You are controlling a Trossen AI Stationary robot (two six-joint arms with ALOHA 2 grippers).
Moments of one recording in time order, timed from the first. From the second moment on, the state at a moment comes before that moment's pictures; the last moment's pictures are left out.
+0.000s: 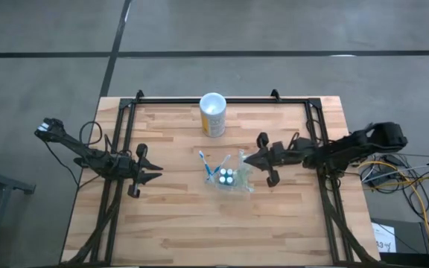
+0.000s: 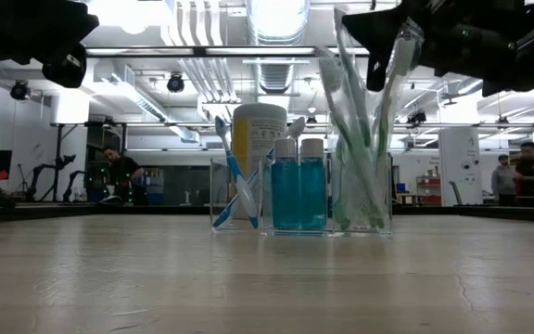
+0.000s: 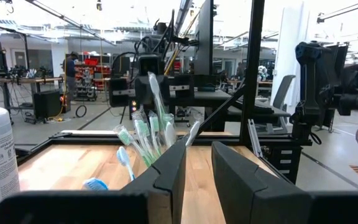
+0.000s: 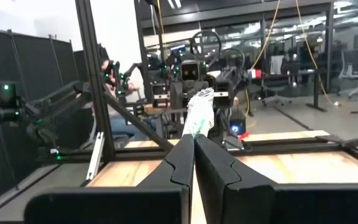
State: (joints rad) left arm -0.53 0.38 0.04 0.48 -0.44 0.02; right arm 0.01 1.31 0.32 1.19 -0.13 0.15
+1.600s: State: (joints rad) left arm -0.53 0.38 0.04 0.48 -0.44 0.02; right arm 0.01 1.42 0.25 1.10 -0.13 0.21
